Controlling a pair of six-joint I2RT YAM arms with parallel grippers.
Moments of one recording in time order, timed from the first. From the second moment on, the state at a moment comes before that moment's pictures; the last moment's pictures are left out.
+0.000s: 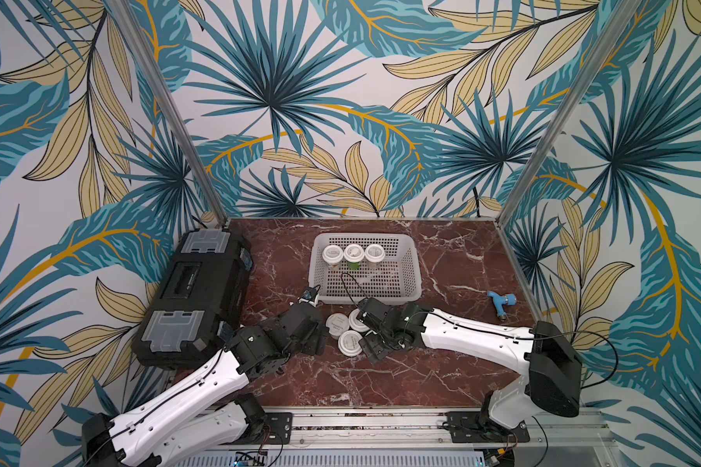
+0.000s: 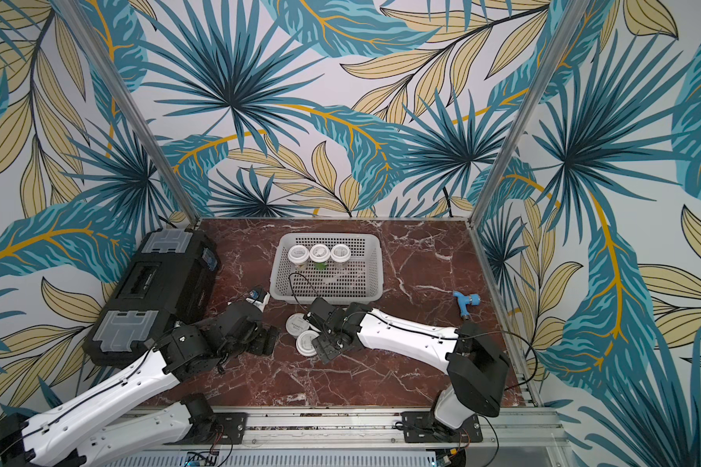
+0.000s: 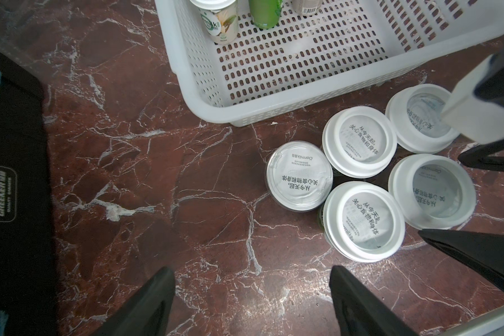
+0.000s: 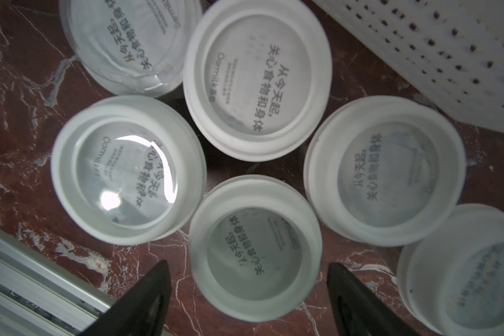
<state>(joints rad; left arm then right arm) -0.82 0.90 0.82 -0.85 -0.32 -0.45 1.00 1.58 1.14 -0.82 0.16 0.43</state>
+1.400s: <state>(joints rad) -0.82 0.90 0.82 -0.86 -0.33 -0.44 0.98 1.61 1.15 -0.81 0.15 0.42</state>
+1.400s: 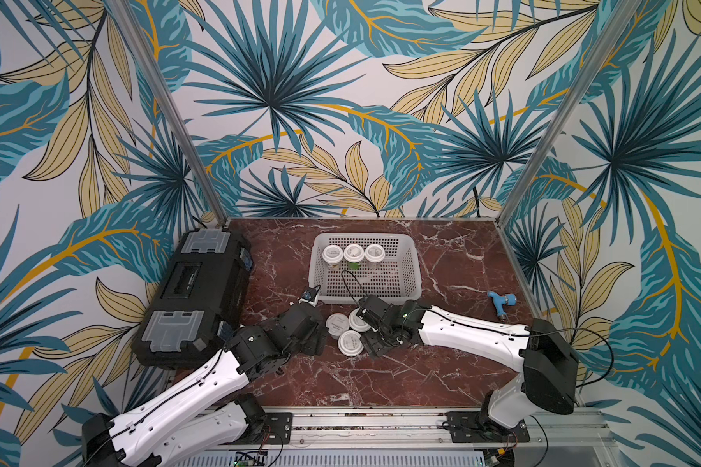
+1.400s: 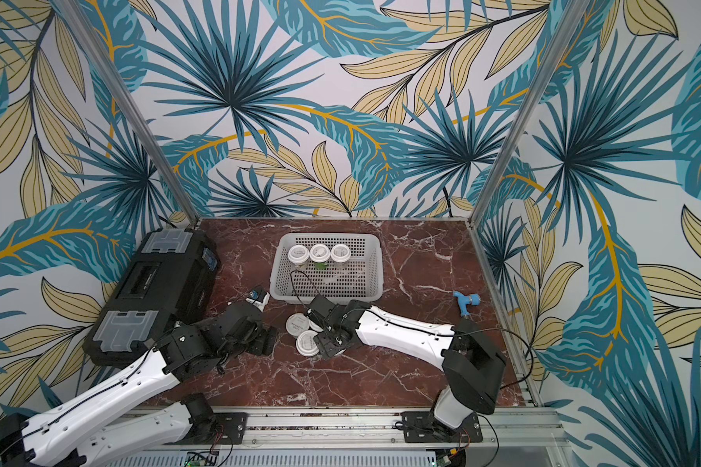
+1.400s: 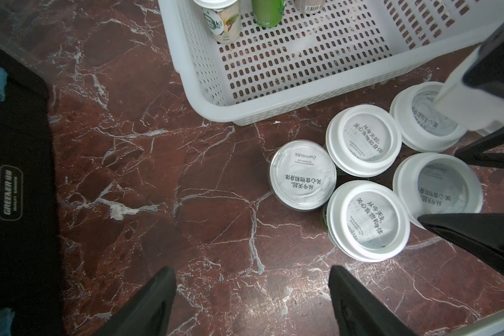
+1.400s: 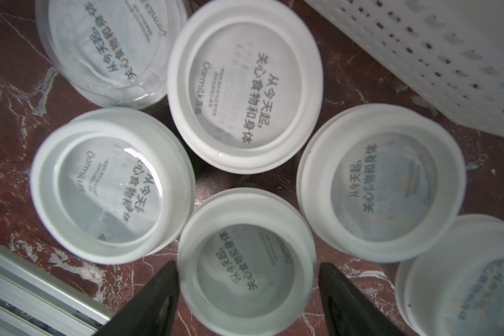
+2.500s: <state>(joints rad) -0.82 0.90 0.82 -0.86 -0.33 -0.44 0.98 1.44 1.09 -0.87 0.11 0.39</state>
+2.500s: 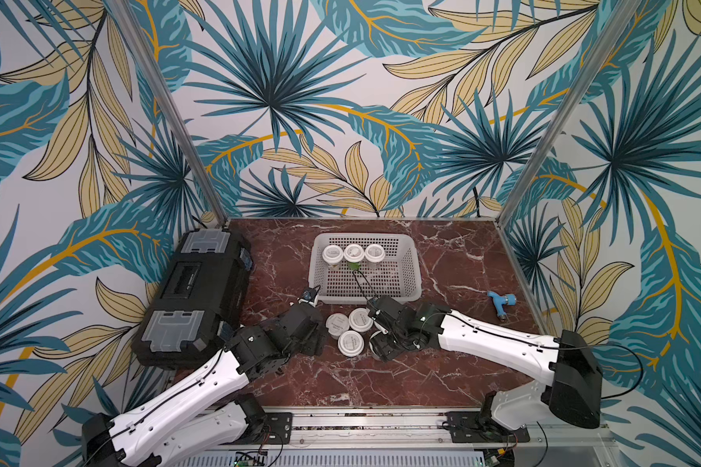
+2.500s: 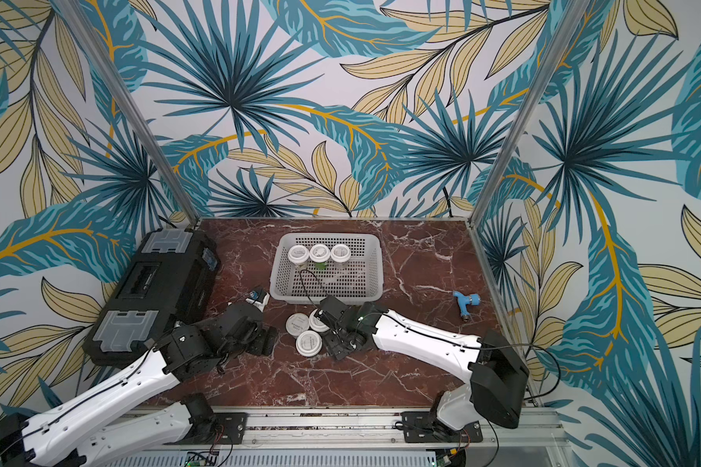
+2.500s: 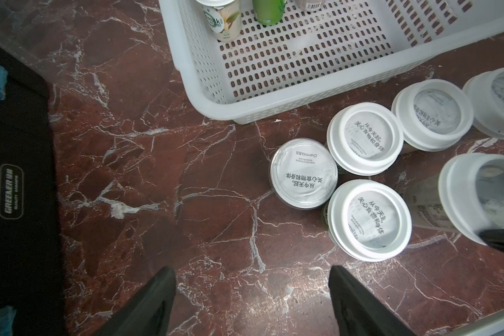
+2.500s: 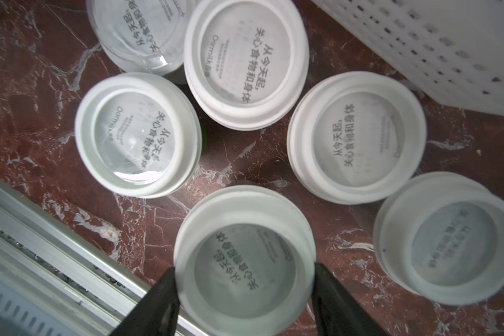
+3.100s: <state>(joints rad) -0.82 0.91 0.82 -0.89 -0.33 -0.44 0.92 1.36 1.26 -1.00 0.08 0.31</state>
